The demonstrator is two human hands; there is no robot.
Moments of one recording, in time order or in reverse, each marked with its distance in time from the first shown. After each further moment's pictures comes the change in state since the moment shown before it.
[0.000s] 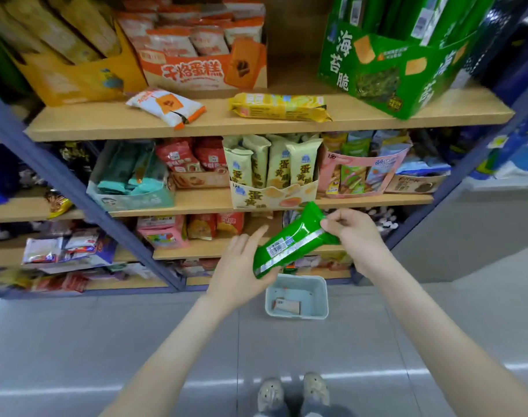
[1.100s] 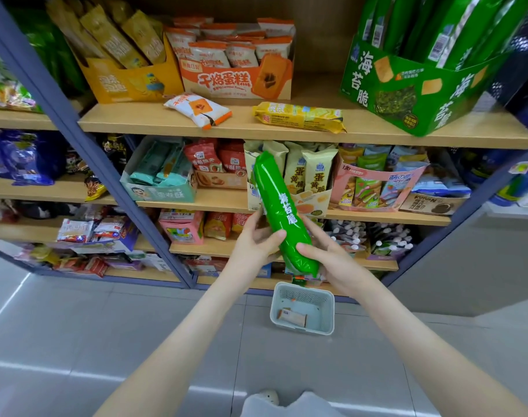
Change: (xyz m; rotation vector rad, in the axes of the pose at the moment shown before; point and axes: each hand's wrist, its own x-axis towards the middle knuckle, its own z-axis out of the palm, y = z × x) left_hand 0.011 0.057 -0.024 -1.160 0.058 -0.548; right_hand -0.019 0.019 0.023 0.407 -0.668 -0.062
